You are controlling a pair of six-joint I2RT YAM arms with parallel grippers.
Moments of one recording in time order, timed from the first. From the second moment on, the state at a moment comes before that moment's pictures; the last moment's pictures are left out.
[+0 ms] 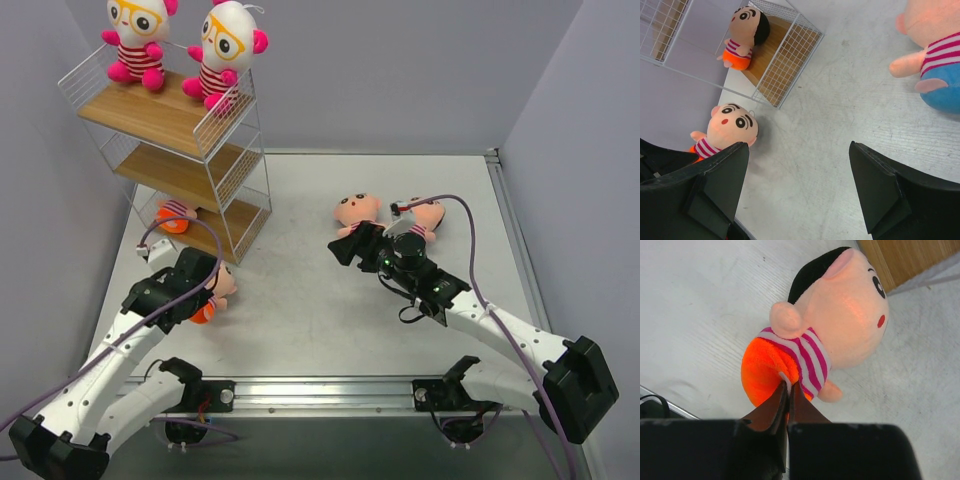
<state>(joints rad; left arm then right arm) -0.49 0.84 0.82 -1.07 -0.56 -1.02 0.68 1.10 0.61 0.19 0.03 0.78</state>
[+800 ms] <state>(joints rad) 0.04 0.90 0.66 -0.41 -0.20 -0.82 0.68 0.94 0.57 0.19 -0.01 0.66</state>
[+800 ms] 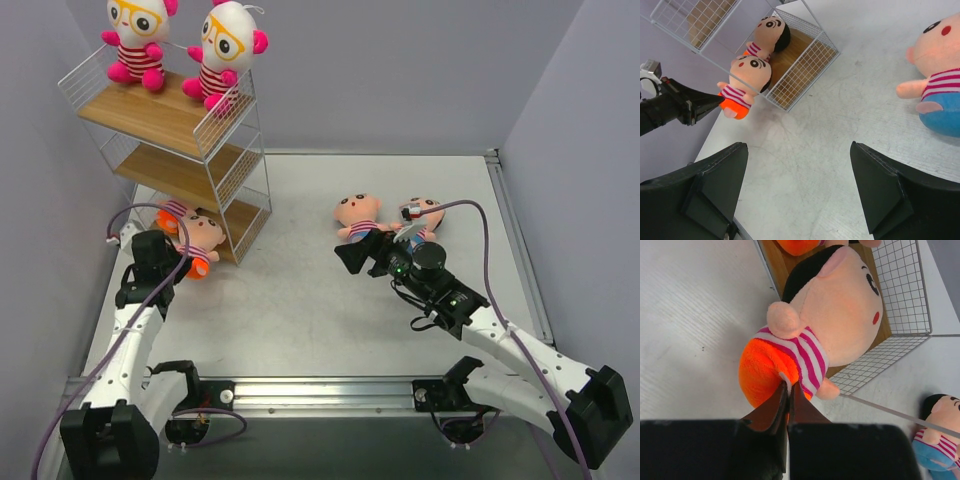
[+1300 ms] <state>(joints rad) 0.13 1.17 0.54 0.08 0.12 -0.83 0.67 0.93 0.54 0.24 -0.07 0.59</state>
